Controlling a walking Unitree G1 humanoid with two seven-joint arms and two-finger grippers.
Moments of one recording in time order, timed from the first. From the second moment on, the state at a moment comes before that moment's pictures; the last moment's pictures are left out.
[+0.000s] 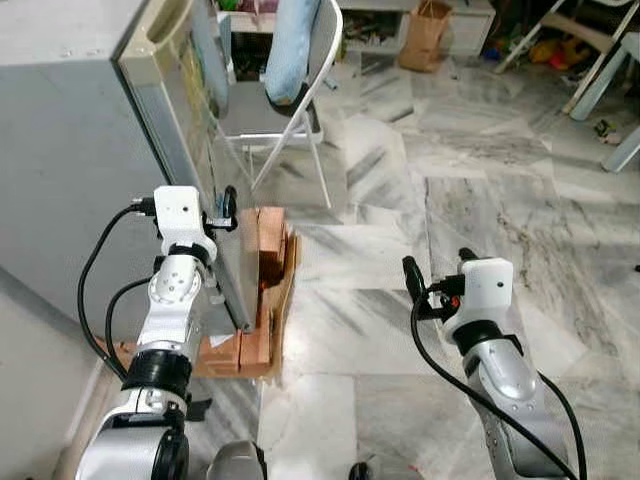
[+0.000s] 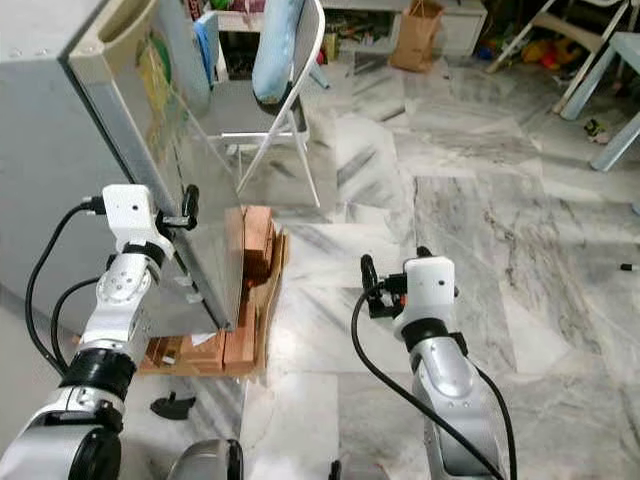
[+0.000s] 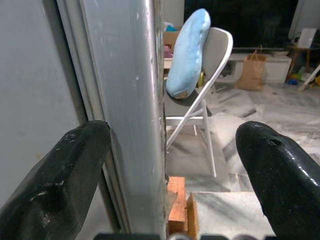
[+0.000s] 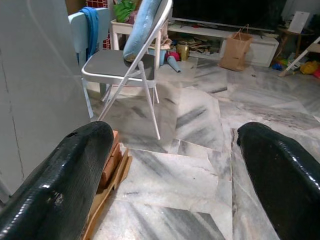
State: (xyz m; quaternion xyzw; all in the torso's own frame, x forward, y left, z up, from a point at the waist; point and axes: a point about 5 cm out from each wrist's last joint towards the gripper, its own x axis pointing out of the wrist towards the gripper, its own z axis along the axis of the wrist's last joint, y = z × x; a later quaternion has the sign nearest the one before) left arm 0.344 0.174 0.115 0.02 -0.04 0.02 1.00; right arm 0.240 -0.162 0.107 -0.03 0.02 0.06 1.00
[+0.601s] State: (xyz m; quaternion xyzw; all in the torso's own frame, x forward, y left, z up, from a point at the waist) left arm 0.370 0.167 0.130 0.02 -0.04 0.01 1.00; right arm 0.208 -0.174 0.101 -0.04 0.05 0.08 0.99
